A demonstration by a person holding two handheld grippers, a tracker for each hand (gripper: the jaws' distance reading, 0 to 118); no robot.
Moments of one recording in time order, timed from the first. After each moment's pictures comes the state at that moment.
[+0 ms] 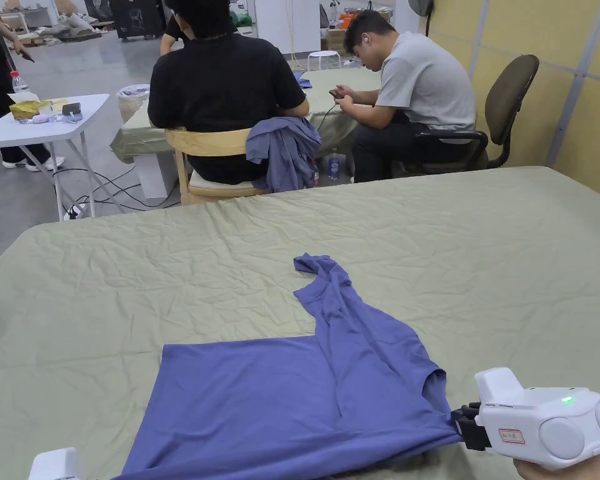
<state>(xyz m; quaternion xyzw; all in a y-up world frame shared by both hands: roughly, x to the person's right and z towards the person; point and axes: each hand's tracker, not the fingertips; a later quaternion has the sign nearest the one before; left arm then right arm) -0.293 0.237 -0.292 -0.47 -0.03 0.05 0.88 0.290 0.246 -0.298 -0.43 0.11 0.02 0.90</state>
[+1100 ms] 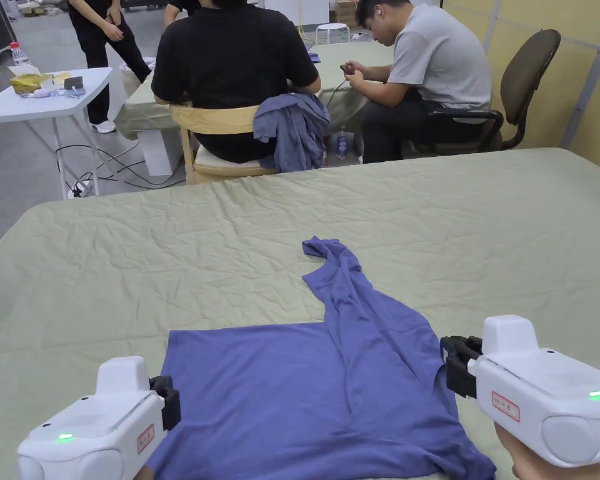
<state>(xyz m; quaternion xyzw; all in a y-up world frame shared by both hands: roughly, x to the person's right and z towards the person) -0.189 0.318 -0.307 -0.30 -0.03 0.01 0.95 0.230 0.330 -0.278 -0.27 0.05 -0.03 0.96</state>
